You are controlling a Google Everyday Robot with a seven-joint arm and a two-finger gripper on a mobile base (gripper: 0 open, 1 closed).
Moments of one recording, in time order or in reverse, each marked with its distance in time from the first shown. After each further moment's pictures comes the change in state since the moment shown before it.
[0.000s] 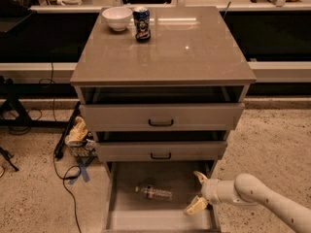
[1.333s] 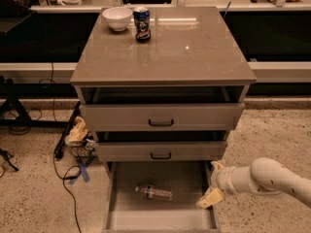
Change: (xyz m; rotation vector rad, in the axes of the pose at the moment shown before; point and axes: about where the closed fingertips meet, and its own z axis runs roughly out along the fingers) arm -0.064 0.006 -0.106 0.101 0.212 0.040
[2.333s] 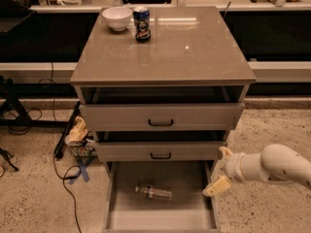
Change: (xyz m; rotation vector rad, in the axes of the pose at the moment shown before) arm -0.043 -0.023 -0.057 0.087 0.015 -0.053
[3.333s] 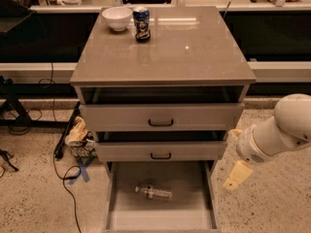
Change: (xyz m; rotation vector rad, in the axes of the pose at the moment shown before) arm -0.081 0.033 -0.136 -0.100 0.271 -0.104
